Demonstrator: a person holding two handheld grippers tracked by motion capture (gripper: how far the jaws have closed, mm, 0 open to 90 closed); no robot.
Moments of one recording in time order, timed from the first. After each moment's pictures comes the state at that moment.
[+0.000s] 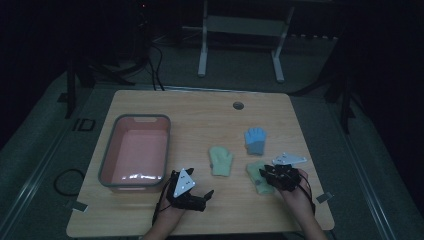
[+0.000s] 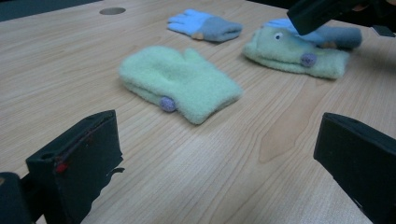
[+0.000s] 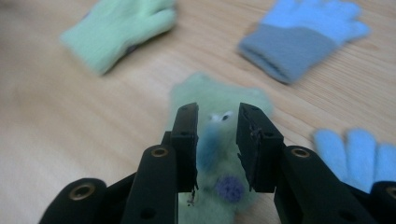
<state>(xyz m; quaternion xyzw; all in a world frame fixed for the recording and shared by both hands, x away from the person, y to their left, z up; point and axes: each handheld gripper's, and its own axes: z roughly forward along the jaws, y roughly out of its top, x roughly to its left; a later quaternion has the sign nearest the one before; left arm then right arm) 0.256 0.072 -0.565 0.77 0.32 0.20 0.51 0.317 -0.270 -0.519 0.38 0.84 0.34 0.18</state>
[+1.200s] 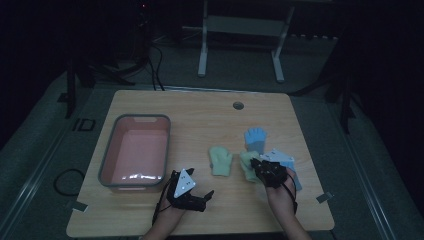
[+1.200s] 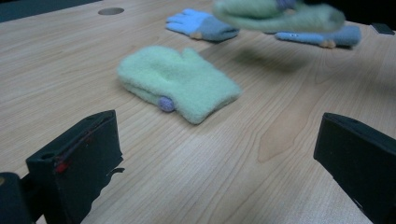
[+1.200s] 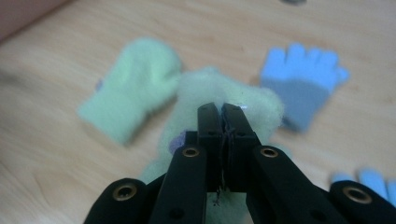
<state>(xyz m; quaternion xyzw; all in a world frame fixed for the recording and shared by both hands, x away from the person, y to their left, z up) 0.256 0.071 -0.565 0.77 0.32 0.21 0.51 0.310 -0.216 -0.498 0.43 0.79 0.37 0.24</state>
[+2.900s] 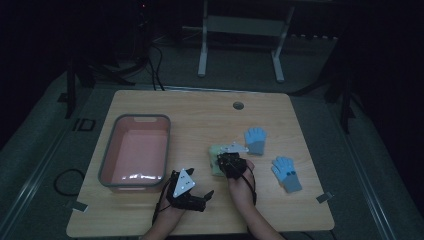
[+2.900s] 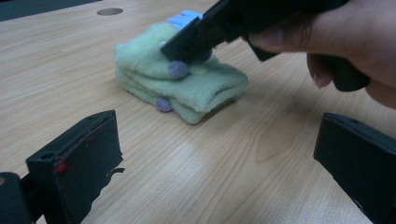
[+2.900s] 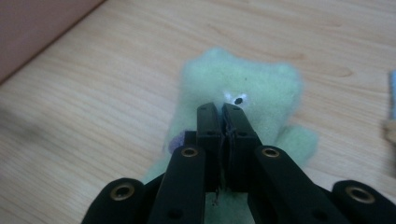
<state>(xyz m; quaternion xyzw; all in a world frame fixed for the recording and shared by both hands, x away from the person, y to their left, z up) 0.256 0.072 -0.565 0.77 0.32 0.20 0.51 0.344 -0.114 -0.533 0.45 0.80 0.35 0.21</state>
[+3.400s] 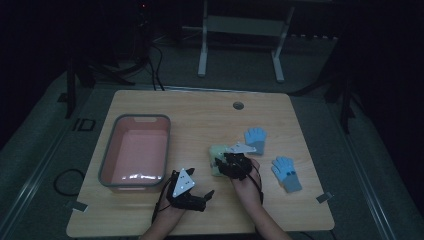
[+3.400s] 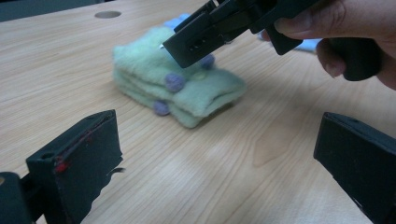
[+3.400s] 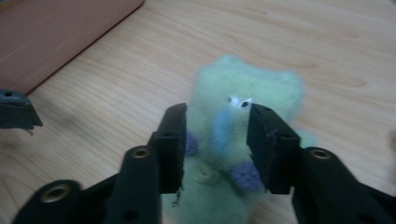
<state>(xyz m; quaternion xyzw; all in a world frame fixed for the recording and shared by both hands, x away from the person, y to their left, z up) 0.257 0.073 -0.565 0.77 0.31 0.19 0.53 0.340 -0.131 -0.521 0.41 0.81 0.38 0.18</state>
